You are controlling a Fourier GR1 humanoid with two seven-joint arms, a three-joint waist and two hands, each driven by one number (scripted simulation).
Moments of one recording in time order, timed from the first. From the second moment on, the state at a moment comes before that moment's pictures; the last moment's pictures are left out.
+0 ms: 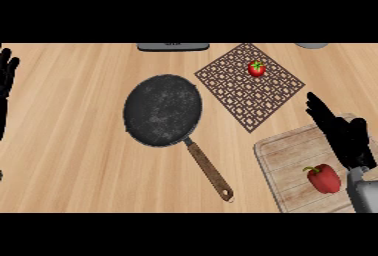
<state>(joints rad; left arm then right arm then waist) -0.23 0.57 0.04 -1.66 0.26 0.24 0.05 -0.15 -0.43 0.06 -1.41 -0.10 0.07 0.15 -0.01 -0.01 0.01</state>
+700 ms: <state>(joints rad) 0.05 0.50 -0.16 -1.58 0.12 0.23 0.11 0.06 -0.55 -0.23 -1.57 -0.13 0.03 -0.09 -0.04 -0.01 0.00</state>
